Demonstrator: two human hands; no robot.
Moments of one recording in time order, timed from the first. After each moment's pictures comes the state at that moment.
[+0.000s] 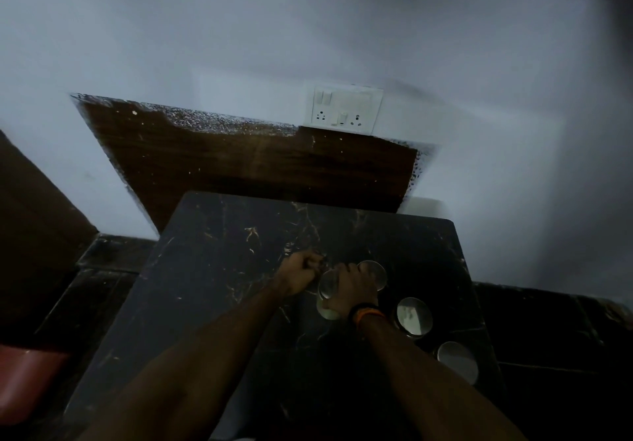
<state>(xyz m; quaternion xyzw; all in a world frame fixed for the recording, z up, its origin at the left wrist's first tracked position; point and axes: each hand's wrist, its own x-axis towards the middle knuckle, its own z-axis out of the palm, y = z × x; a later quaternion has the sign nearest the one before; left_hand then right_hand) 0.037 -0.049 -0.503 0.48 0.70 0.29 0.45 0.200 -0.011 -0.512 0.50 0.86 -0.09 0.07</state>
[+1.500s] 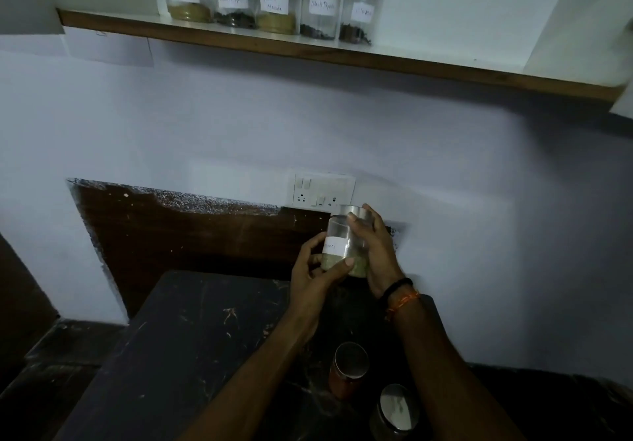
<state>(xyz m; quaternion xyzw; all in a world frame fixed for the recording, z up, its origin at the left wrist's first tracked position) 0.098 -0.014 -0.336 0.36 0.42 0.71 0.44 0.200 0.078 -0.293 0.33 0.51 -0.64 -0.47</state>
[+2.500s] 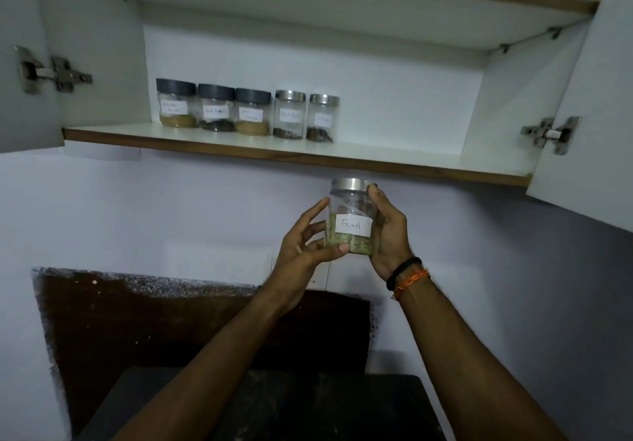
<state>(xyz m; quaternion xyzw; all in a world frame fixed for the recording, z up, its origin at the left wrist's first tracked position) 0.079 0.042 -0.171 0.55 0.33 0.66 0.38 0.220 0.101 -0.116 0.20 0.51 -0.63 -0.56</state>
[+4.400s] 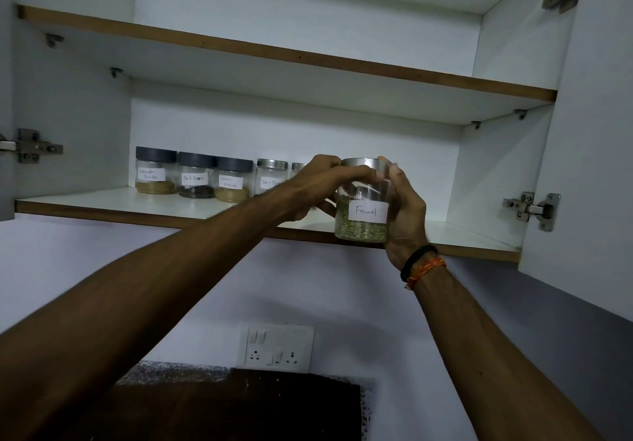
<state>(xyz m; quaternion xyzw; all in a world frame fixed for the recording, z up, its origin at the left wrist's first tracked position) 0.084 0.136 0.060 0.70 0.44 0.51 0.25 0.238 0.172 0.011 0.09 0.58 -0.49 -0.64</state>
